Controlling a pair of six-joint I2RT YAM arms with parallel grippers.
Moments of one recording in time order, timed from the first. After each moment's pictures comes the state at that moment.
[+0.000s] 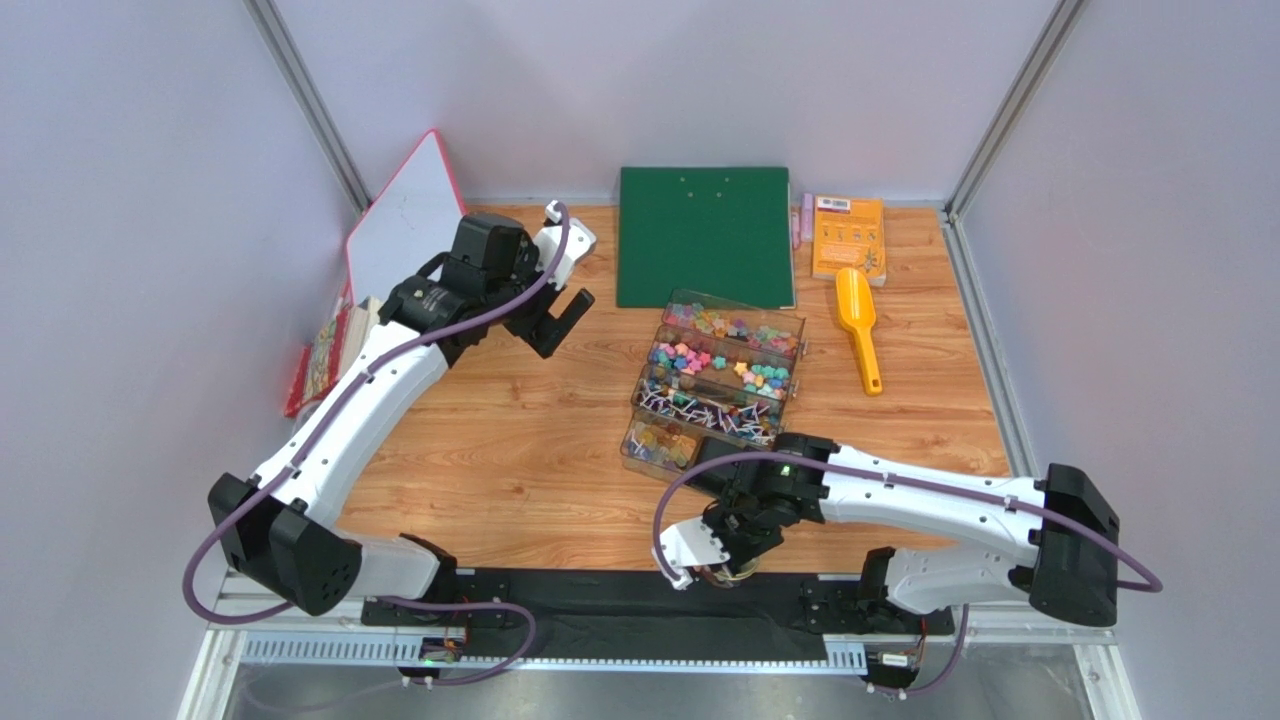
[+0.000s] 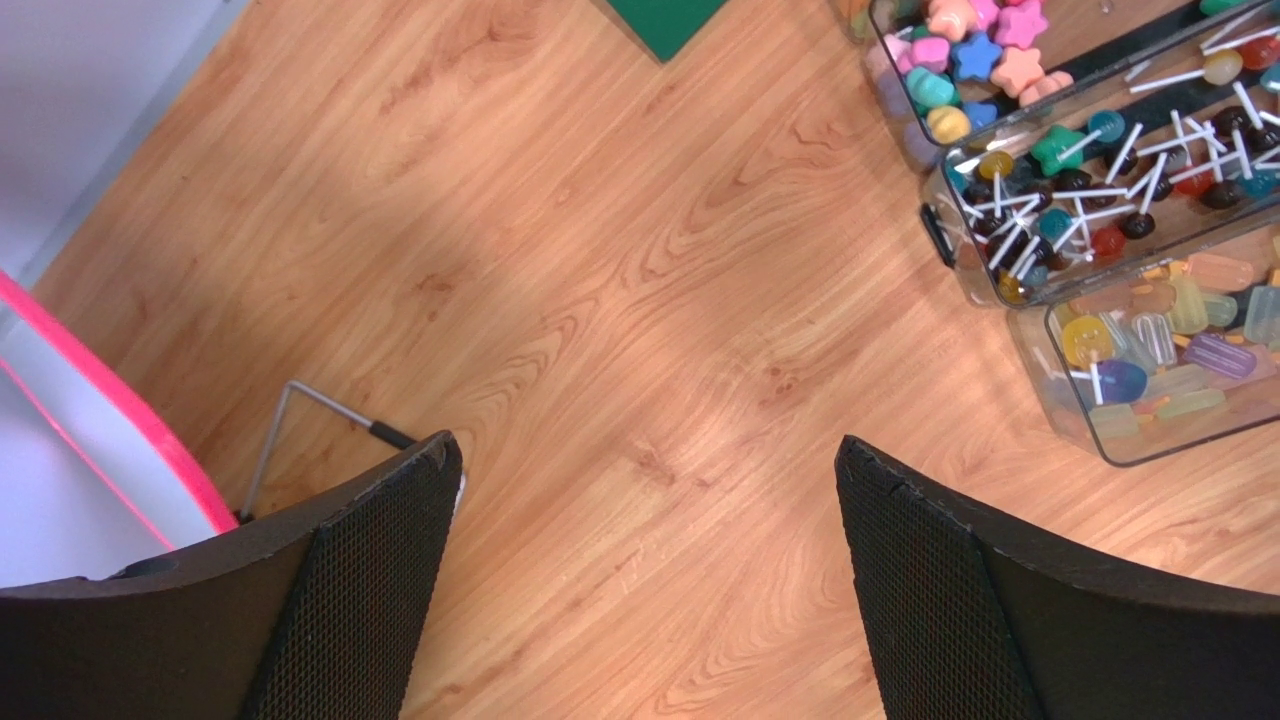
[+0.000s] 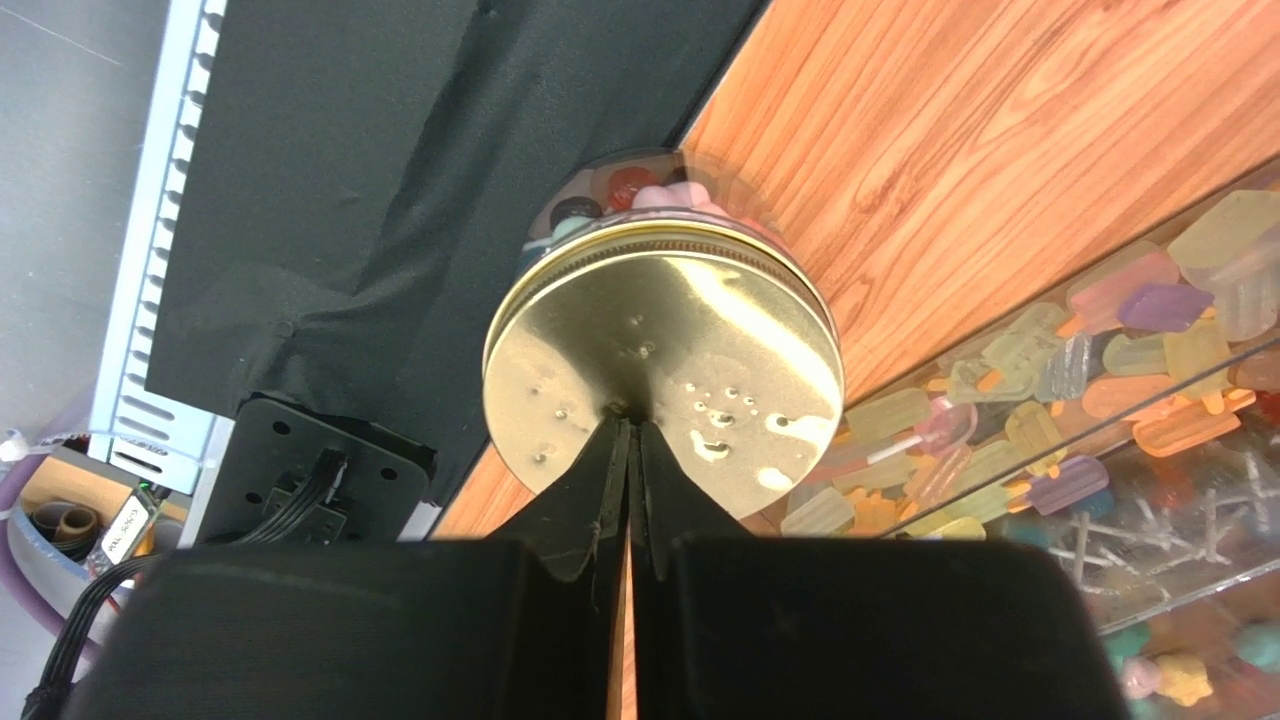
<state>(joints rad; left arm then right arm) -0.46 1.34 1.38 -0.74 0.05 0.37 1.20 1.23 0.88 -1.02 -0.26 -0.89</state>
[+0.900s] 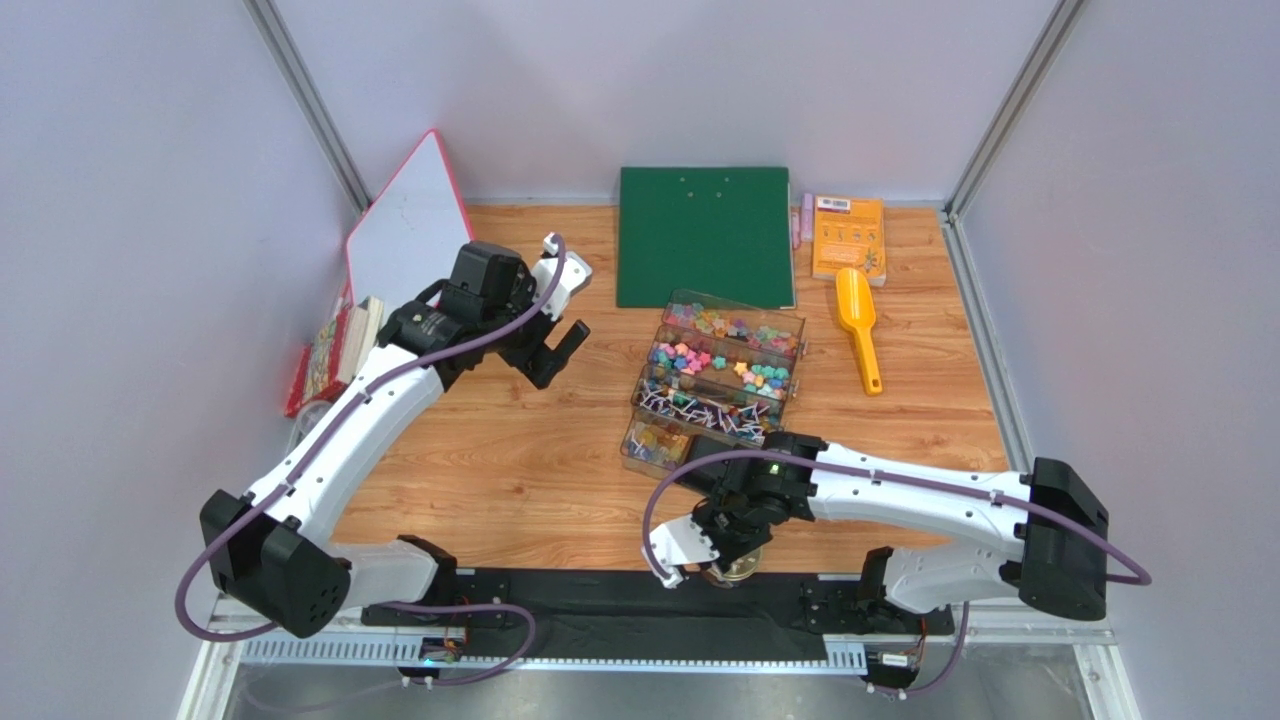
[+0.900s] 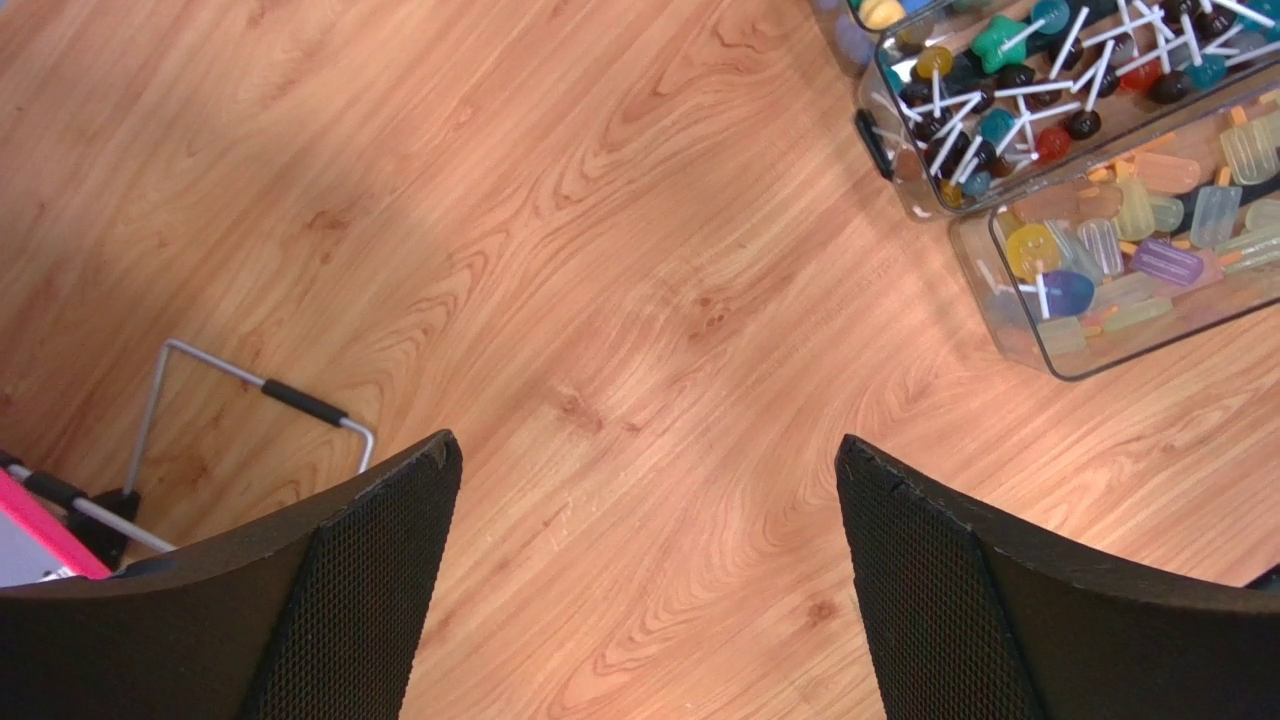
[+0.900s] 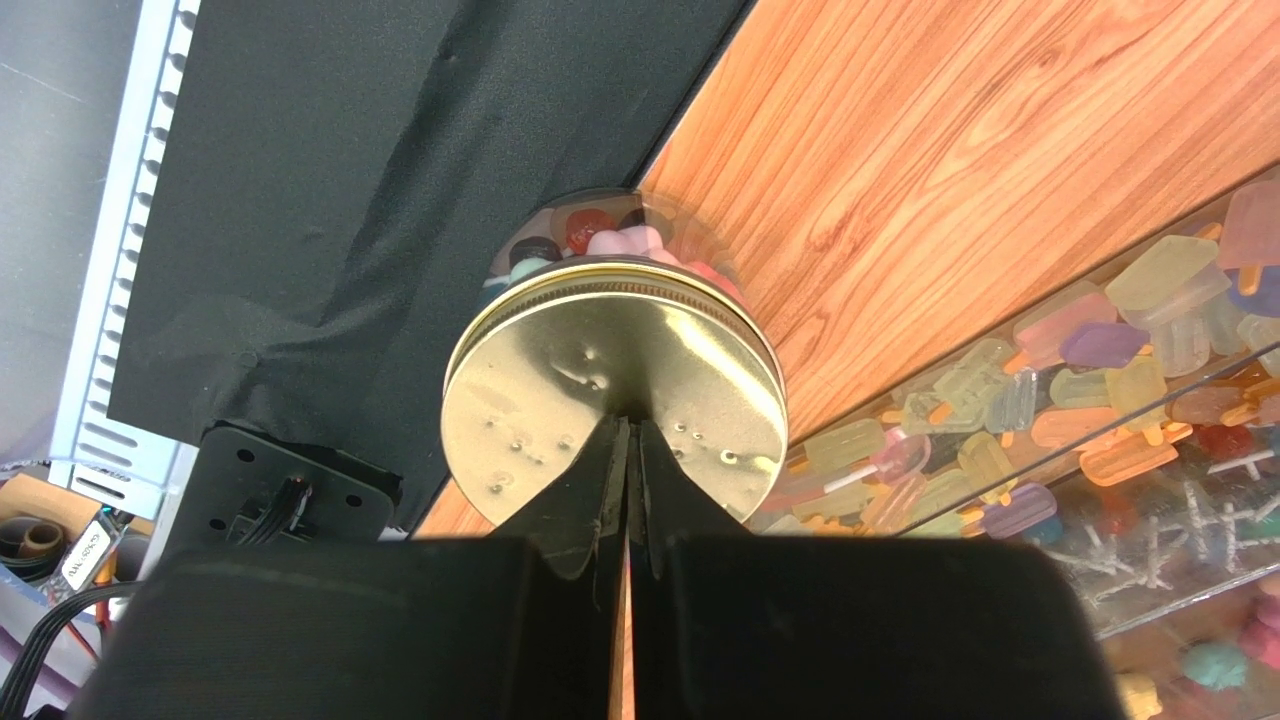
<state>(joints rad) -0.45 1.27 1.23 -0.75 0.11 0.35 1.21 1.27 0.90 -0.98 -0.26 -0.90</state>
